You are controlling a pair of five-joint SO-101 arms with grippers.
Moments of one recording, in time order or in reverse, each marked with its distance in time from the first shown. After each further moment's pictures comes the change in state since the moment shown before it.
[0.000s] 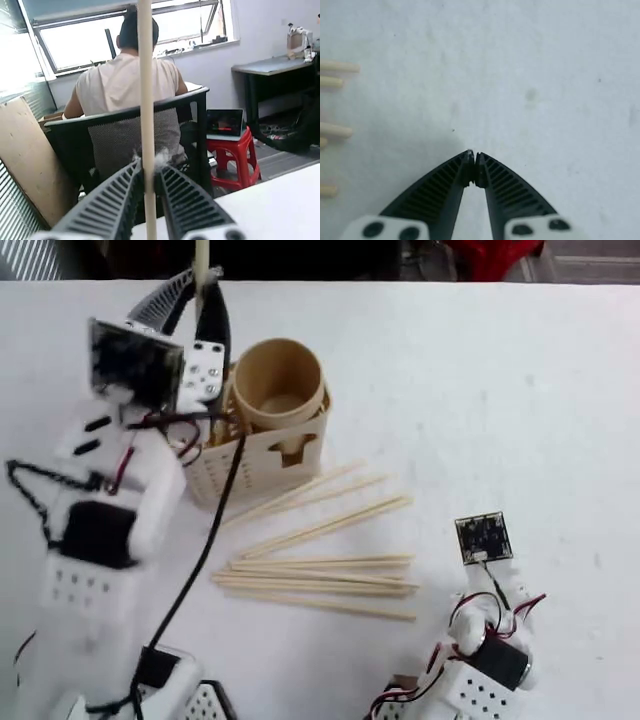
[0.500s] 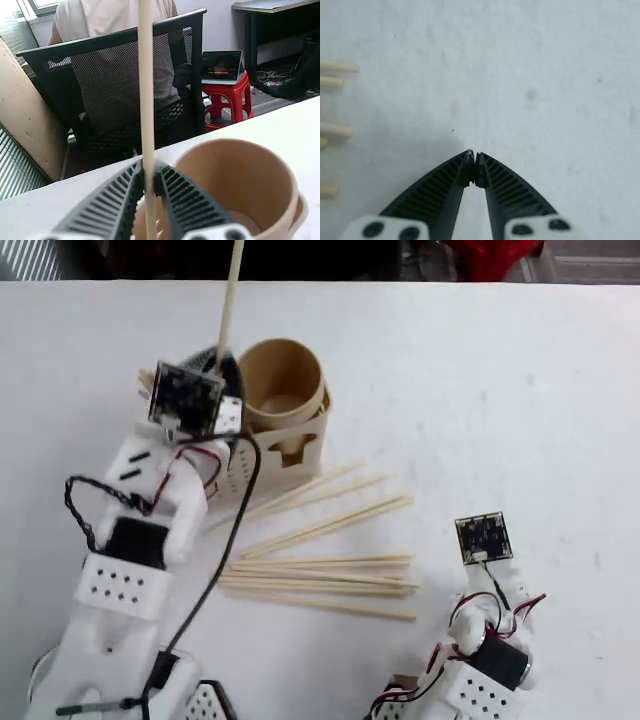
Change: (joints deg) left arm -1.2 -4.5 27.3 -11.2 0.0; right arm 0.0 0.0 0.0 0.0 0.0
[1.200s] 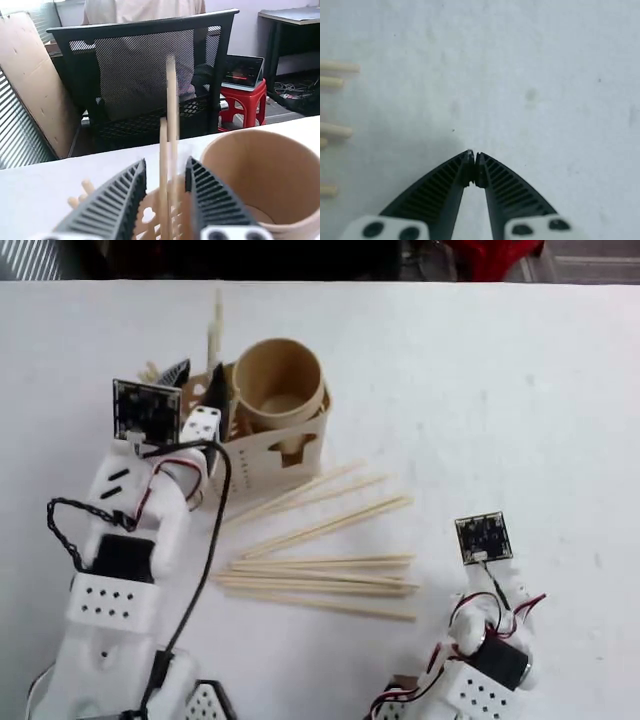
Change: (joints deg) left arm -5.2 -5.4 5.8 -0.6 6.2; right arm 0.0 0.0 0.0 0.0 0.0
